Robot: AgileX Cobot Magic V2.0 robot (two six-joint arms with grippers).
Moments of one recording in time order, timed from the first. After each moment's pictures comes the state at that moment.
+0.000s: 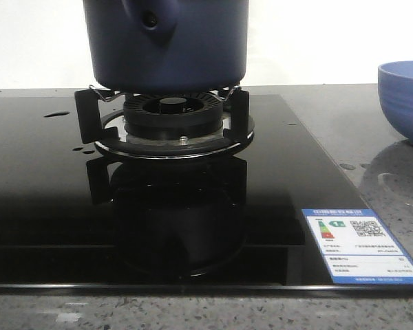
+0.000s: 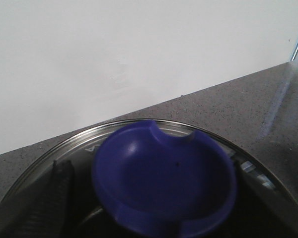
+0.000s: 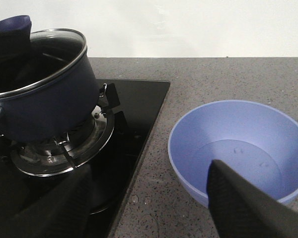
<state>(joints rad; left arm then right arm) -0.62 1.47 -1.12 -0.46 -0.03 0.42 0.10 0.48 -0.66 0.34 0.58 -0.21</state>
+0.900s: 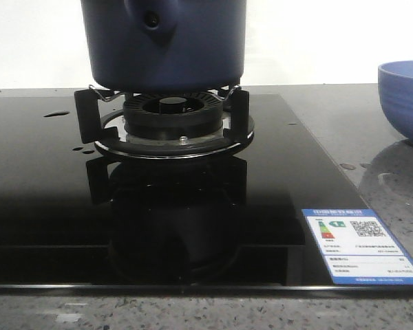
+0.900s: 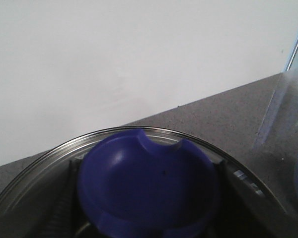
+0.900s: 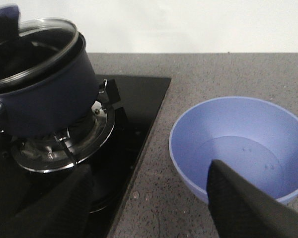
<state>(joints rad) -0.62 1.42 -1.12 -0.46 -0.03 0.42 0.10 0.52 -0.69 0.34 0.61 -0.21</state>
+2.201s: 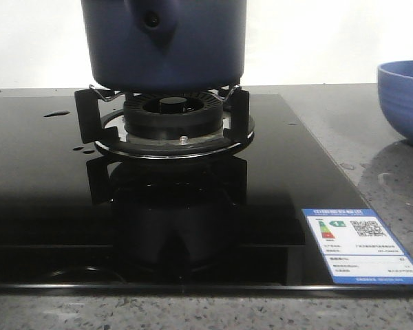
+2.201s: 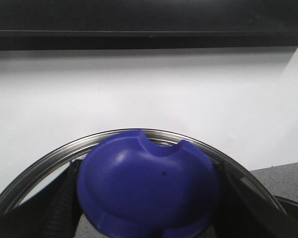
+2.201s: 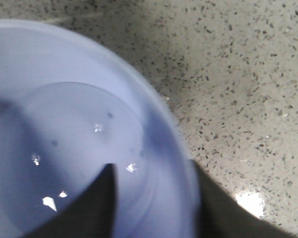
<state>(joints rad) -0.25 1.13 -1.12 -0.45 0.16 0.42 -0.21 1.50 -1.21 0.19 1.03 -0.14</state>
